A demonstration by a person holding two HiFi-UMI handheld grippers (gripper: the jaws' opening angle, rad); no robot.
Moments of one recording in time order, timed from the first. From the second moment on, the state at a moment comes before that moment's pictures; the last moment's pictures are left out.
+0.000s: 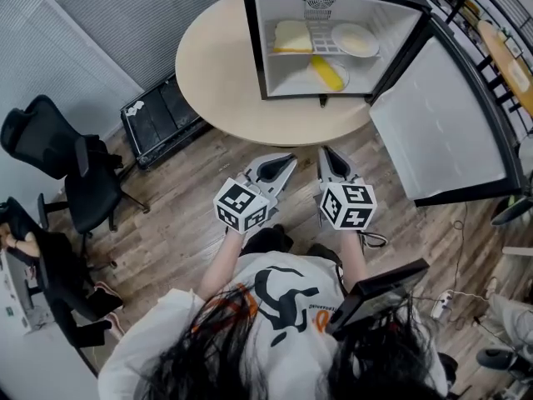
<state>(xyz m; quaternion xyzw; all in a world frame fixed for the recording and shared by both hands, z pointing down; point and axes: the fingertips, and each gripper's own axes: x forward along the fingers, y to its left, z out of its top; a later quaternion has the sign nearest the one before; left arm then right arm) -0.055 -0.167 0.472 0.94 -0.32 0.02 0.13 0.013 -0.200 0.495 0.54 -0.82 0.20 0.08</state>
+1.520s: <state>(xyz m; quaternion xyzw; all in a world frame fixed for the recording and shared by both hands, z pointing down) 0.081 0.012 0.472 0.89 -0.43 0.03 0.14 0.128 -0.027 0.500 0.41 -0.88 0.23 0.10</state>
